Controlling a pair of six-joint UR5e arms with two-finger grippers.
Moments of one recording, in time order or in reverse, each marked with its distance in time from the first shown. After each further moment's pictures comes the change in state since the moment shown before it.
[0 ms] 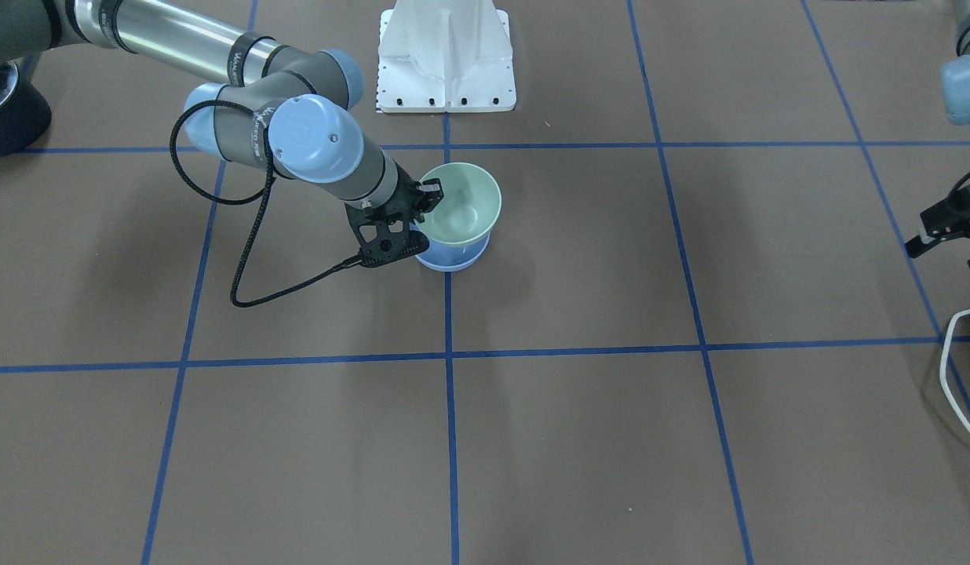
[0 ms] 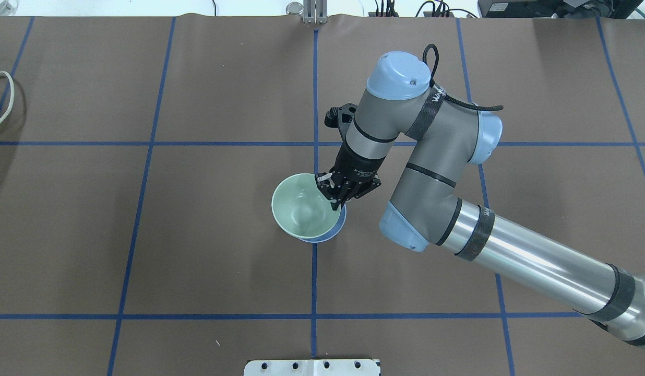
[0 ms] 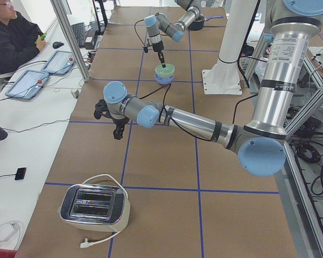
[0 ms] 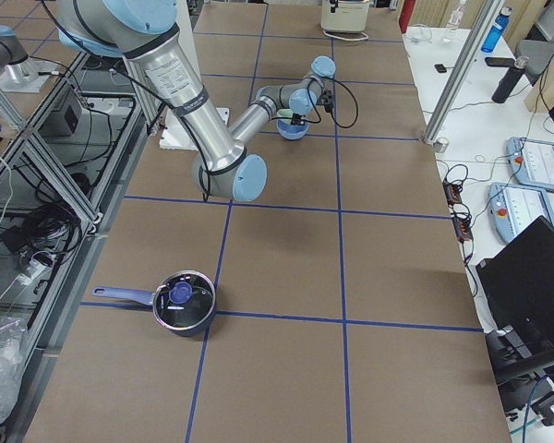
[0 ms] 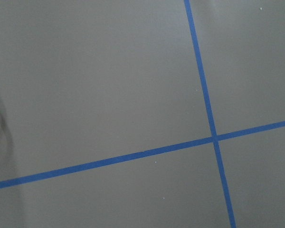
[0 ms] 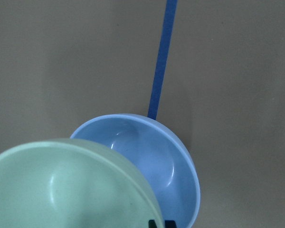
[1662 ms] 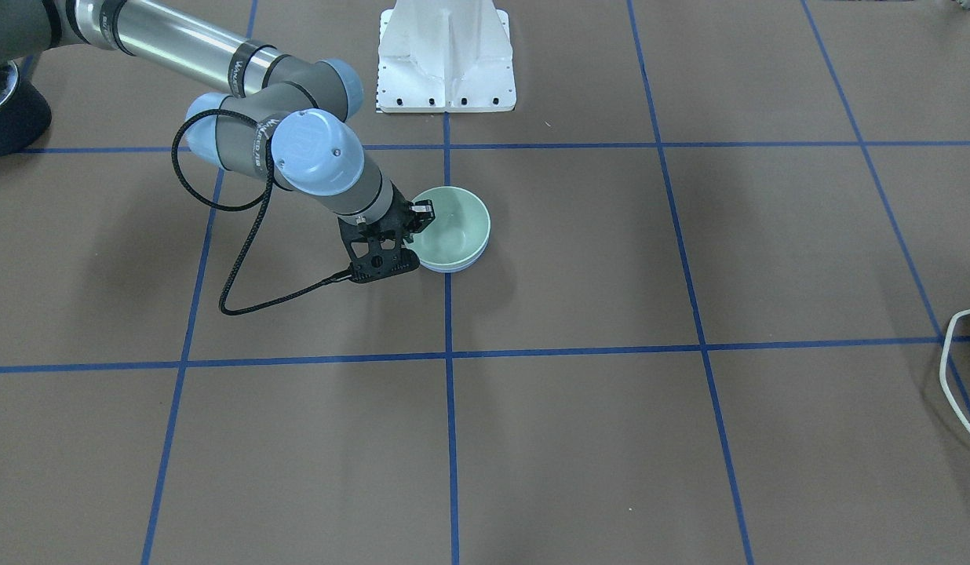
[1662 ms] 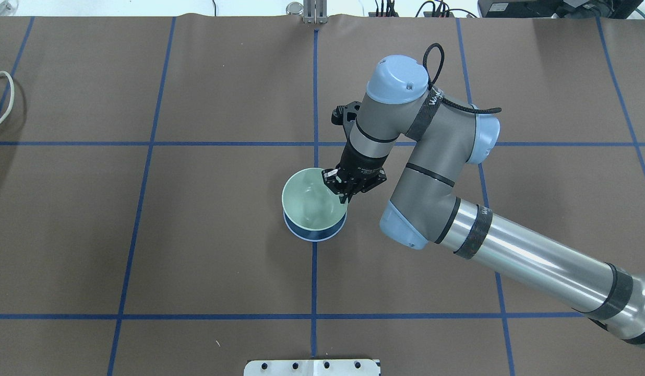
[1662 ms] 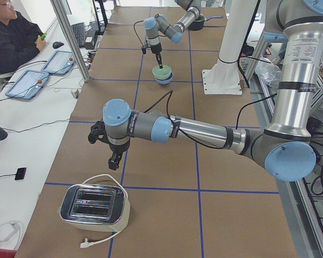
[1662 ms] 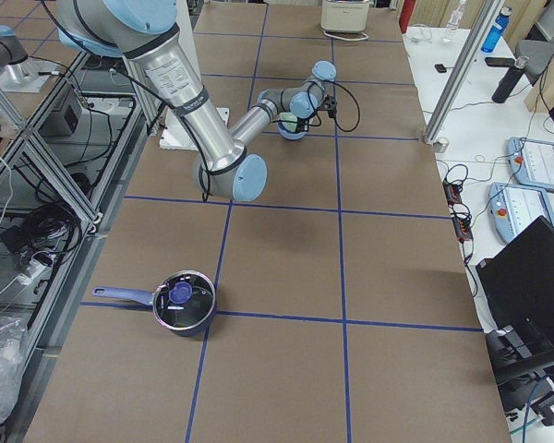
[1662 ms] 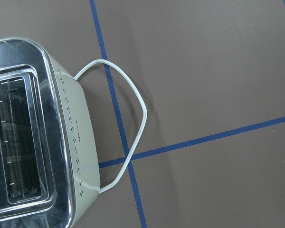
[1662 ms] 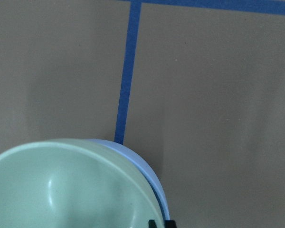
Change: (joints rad) left arm -0.172 0.065 0.005 0.146 0.100 0.323; right arm 0.002 0.003 -0.032 -0.010 -0.072 0.004
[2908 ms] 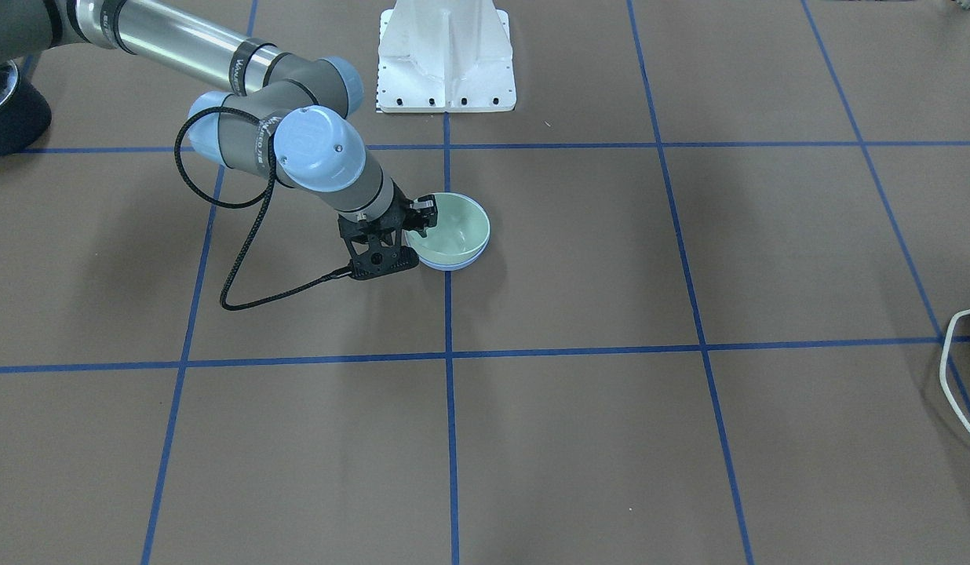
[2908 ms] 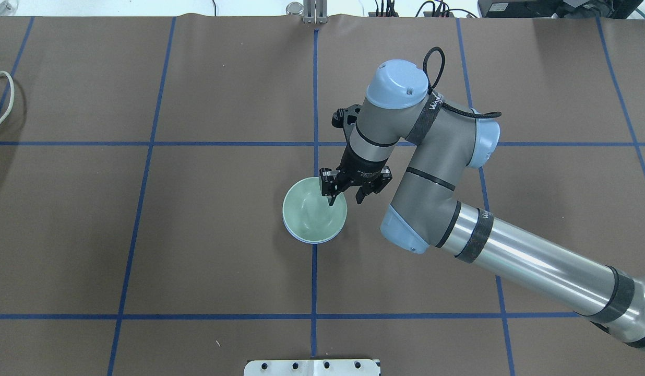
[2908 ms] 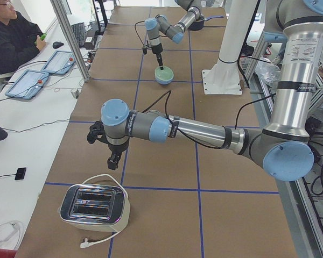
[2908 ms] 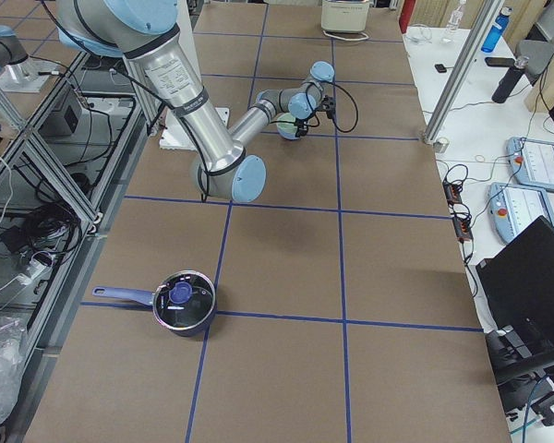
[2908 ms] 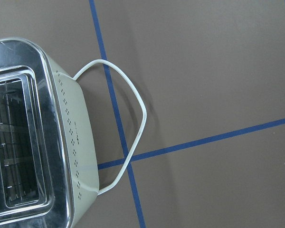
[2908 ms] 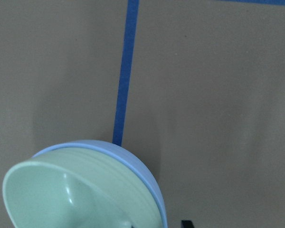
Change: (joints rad) left arm 0.004 -0.009 0.011 0.001 0.000 -0.004; right arm -0.005 -0.010 0.016 0.007 -0.010 0.023
